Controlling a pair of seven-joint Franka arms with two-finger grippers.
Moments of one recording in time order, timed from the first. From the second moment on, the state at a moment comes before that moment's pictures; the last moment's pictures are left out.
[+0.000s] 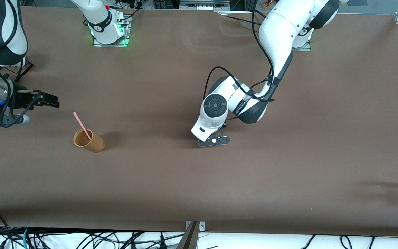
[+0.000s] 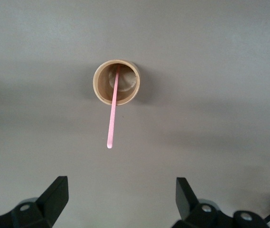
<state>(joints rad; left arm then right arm) -0.56 0.91 -0.15 -1.14 0.02 1.98 -0.79 0.05 0.20 -0.07 -1.62 0.03 1.68 -0.11</state>
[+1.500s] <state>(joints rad) -0.22 0.49 -0.13 -1.13 0.02 1.67 -0.43 0.12 0.53 -0.07 -1.61 0.04 1.80 -0.11</state>
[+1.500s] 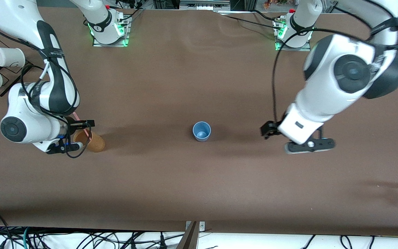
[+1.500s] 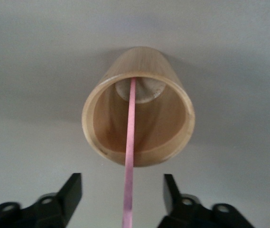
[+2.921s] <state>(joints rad) 0.16 0.08 -0.15 -1.54 -0.03 1.53 0.00 0.16 0.48 -0.06 -1.29 0.04 1.38 -0.10</state>
